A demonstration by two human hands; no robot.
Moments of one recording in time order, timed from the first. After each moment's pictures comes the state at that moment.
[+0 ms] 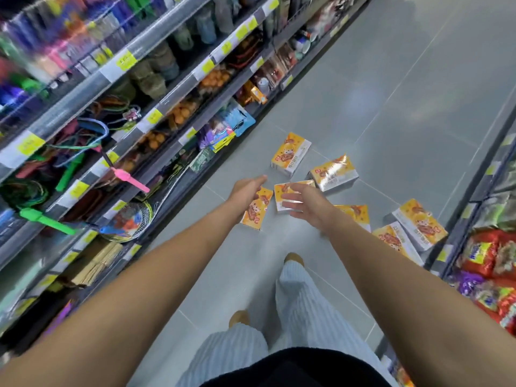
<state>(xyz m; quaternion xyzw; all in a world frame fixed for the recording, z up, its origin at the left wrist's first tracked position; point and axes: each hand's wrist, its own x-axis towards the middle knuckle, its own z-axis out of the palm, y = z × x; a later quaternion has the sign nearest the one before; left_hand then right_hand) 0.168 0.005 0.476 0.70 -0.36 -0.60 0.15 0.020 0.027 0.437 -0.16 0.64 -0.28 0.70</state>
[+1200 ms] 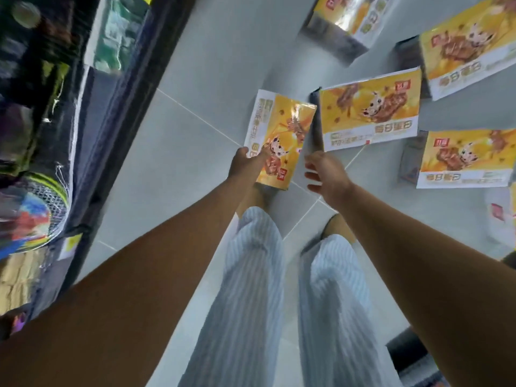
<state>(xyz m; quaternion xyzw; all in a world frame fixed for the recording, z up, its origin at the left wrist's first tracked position) 0.251 -0.189 -0.084 0.76 -0.24 -0.60 -0.04 0.098 -0.153 -0.075 0.01 0.75 -0.10 0.65</state>
